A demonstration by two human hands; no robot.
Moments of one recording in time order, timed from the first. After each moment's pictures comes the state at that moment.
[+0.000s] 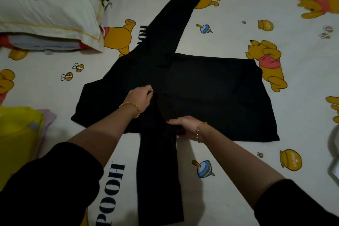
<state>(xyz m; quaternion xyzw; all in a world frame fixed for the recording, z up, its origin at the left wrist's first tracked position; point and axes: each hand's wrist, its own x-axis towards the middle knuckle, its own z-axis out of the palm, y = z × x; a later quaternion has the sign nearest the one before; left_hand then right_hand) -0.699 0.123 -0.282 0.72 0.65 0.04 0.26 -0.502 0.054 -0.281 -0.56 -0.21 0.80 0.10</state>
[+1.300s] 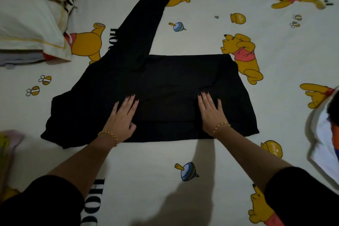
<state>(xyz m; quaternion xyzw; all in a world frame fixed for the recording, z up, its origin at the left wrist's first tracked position) -0.694 0.080 -0.330 0.84 0.53 -0.10 0.07 -0.369 0.054 -0.312 -0.67 -0.71 0.13 -0.19</state>
